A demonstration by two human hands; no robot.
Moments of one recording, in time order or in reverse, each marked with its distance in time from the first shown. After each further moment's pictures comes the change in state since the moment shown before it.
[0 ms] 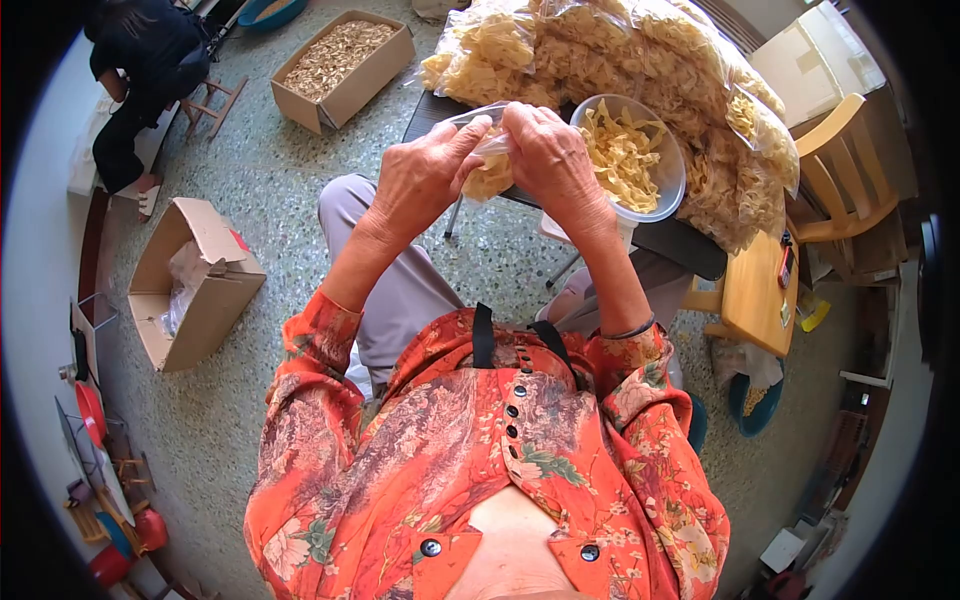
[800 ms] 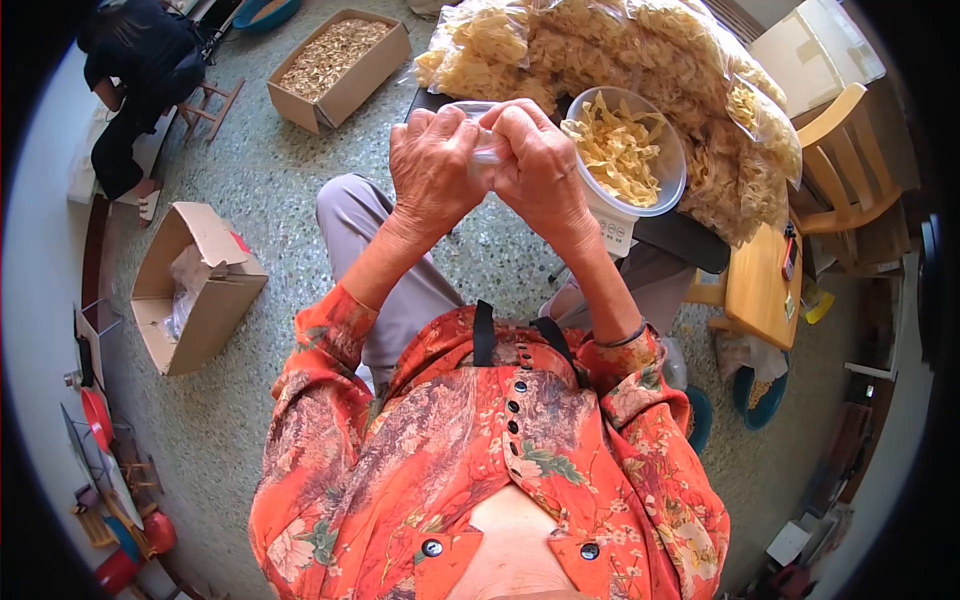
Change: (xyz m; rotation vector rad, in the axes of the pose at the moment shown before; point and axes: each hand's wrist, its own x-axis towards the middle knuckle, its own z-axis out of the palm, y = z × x) left_hand 0.010 0.021 0.020 0.262 0.069 -0.115; right_hand -0.005 -0.025 0.003 0.398 0.225 0.071
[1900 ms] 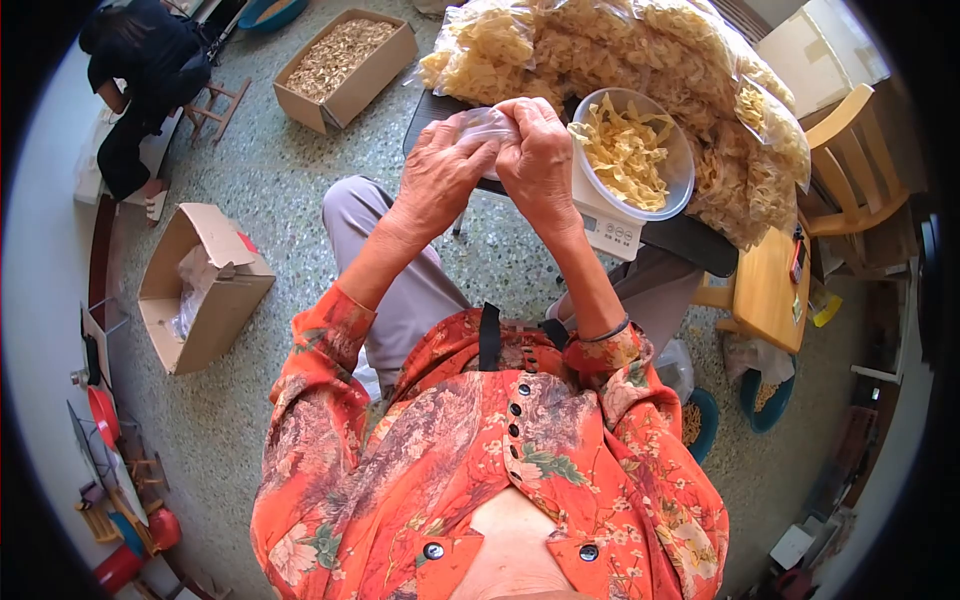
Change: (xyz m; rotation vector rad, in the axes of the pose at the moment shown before) left_hand -0.016 -0.033 0.025 -0.021 -0.170 0.277; right_hand -0.003 0.021 0.025 -0.110 0.131 0.196
